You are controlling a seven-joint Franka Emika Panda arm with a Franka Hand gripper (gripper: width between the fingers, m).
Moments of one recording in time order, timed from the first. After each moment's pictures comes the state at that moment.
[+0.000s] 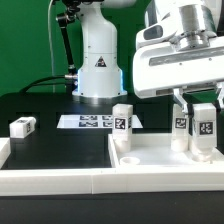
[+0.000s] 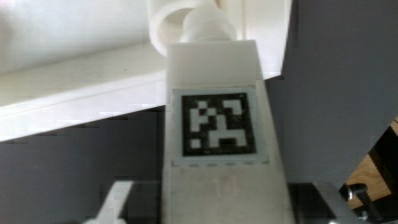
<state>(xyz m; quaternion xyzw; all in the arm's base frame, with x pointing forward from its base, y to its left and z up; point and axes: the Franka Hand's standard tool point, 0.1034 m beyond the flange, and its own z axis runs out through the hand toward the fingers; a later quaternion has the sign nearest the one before) 0.622 0.117 0.104 -0.95 0.08 -0.31 0.05</state>
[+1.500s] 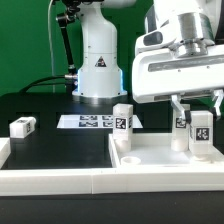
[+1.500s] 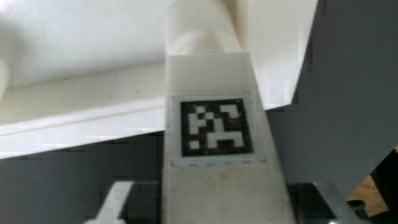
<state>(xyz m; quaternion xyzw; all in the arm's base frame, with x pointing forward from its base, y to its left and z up) 0.615 0.117 0.090 -0.95 0.07 -0.31 0.04</state>
